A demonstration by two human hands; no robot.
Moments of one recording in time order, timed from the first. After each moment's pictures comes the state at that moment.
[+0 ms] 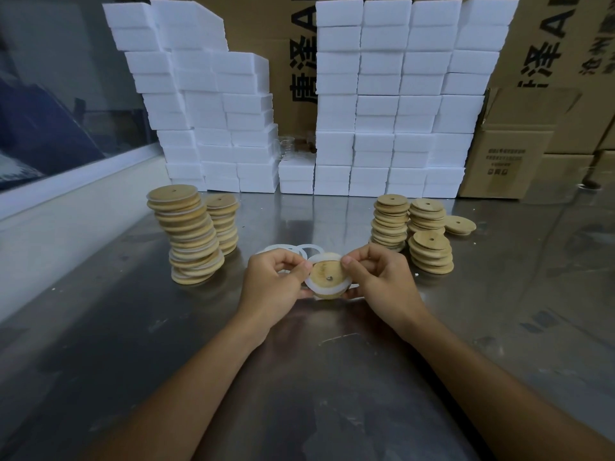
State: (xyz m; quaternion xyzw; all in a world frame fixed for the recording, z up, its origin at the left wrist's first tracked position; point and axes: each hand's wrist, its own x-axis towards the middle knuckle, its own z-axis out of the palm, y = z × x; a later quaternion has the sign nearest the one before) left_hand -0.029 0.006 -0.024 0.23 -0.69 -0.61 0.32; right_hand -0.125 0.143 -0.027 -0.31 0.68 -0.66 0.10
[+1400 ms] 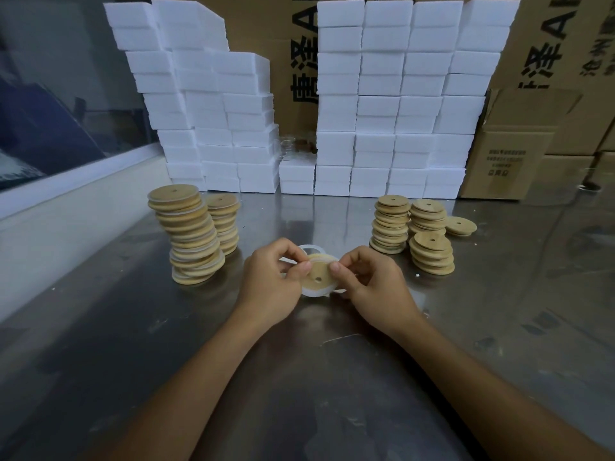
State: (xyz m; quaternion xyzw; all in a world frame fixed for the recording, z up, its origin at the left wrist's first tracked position) left_hand -0.024 -0.002 -0.020 0.18 -0.80 -0.46 0.35; right_hand -0.119 0.138 -0.031 -0.37 0.73 -0.58 0.01
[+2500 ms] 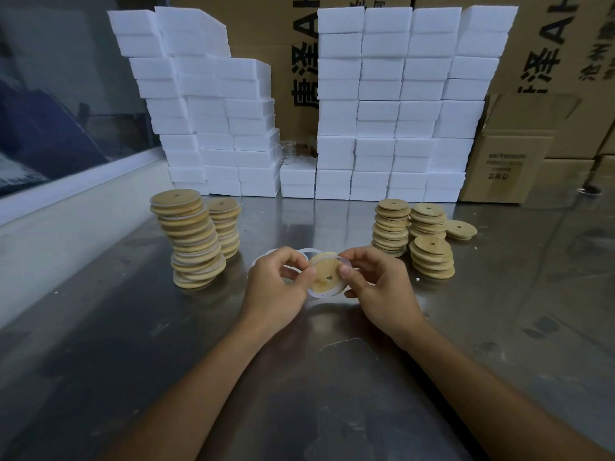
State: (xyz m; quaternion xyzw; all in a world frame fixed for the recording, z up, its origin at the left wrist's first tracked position) left_hand -0.029 0.001 -0.027 0.17 -0.80 -0.45 0.37; right_hand -0.123 0.140 -0.030 -0.37 0.68 -0.64 0.03
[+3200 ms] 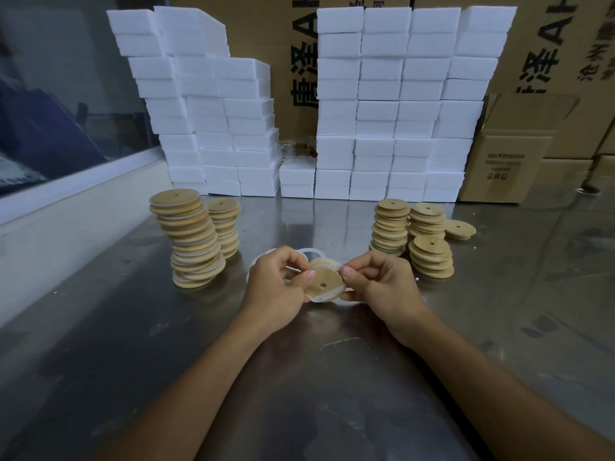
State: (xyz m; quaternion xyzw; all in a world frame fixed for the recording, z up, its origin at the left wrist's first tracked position) left_hand -0.028 0.001 -0.024 0.17 -0.78 -0.50 0.33; right_hand -0.126 0.143 -0.029 -0.30 0.62 -0.71 0.15
